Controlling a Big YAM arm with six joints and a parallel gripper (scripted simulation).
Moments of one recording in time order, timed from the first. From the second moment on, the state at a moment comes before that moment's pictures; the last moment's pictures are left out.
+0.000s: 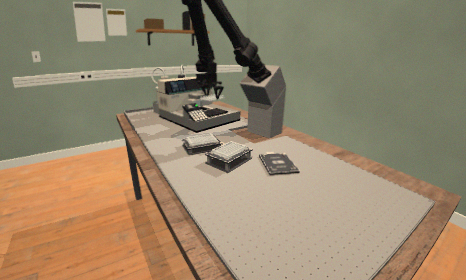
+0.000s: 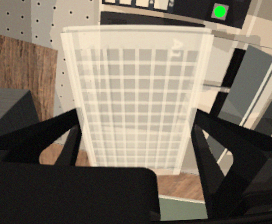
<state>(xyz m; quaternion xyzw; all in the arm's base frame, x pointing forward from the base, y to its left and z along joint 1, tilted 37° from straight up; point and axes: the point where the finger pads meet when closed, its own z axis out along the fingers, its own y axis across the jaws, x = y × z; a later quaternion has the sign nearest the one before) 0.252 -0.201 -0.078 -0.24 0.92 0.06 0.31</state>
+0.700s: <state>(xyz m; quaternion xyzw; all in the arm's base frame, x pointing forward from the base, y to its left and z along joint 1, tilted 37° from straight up) 0.313 -0.142 -0.028 -0.30 0.90 0.04 0.31</state>
